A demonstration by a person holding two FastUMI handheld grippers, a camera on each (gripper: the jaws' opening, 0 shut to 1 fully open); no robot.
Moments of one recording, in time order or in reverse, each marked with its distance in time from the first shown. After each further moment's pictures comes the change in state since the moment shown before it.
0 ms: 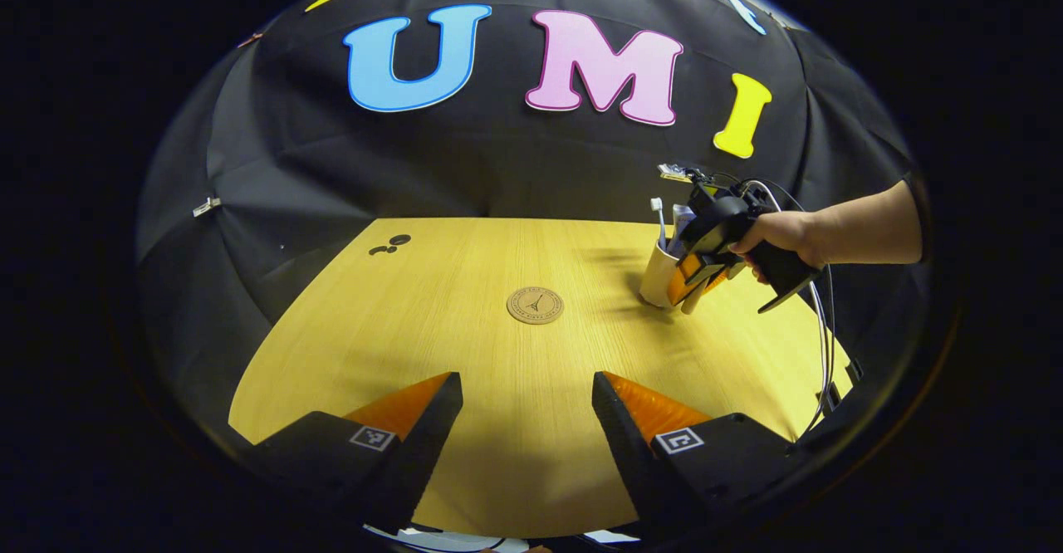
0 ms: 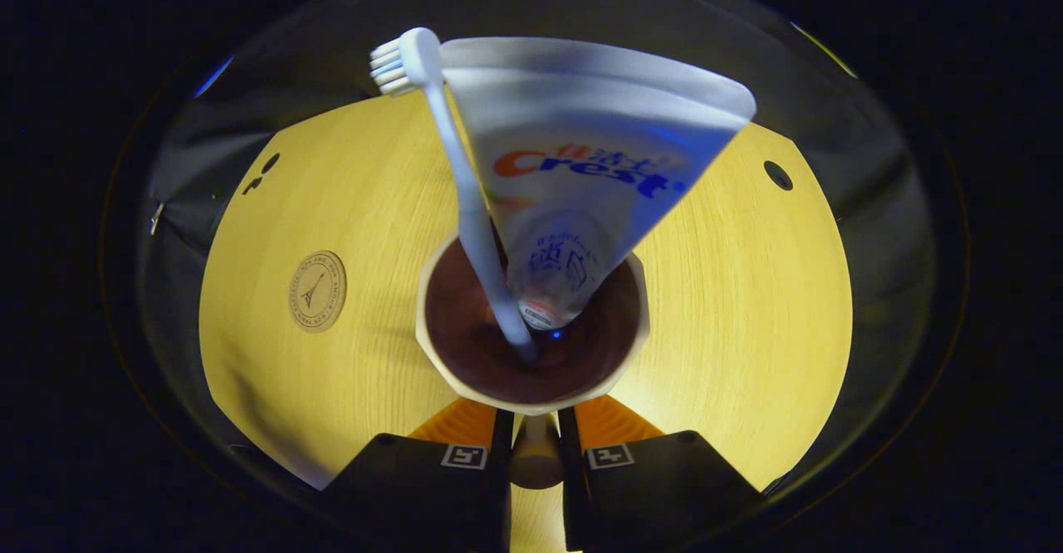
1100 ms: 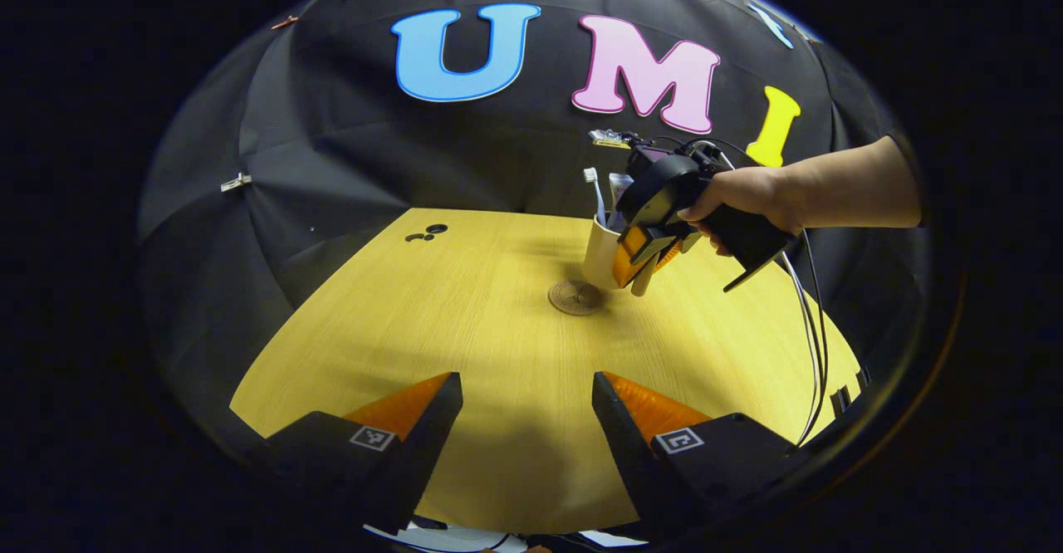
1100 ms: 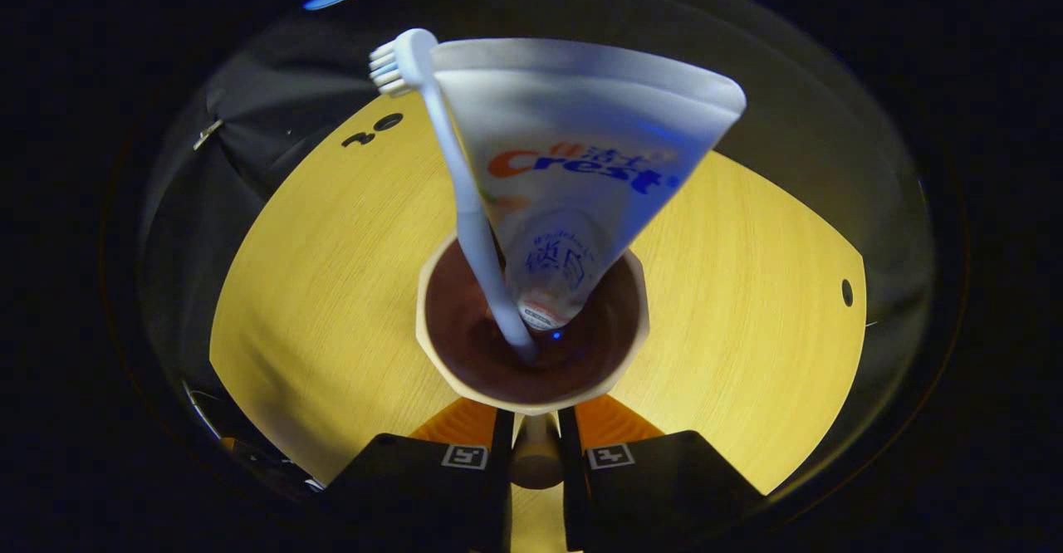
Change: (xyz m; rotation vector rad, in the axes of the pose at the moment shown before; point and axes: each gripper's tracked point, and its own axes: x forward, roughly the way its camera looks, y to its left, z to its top) left arm -0.011 0.056 -0.021 -0.072 -0.013 0.076; right arm 0.000 0.182 0.027 -0.315 -0.033 0.085
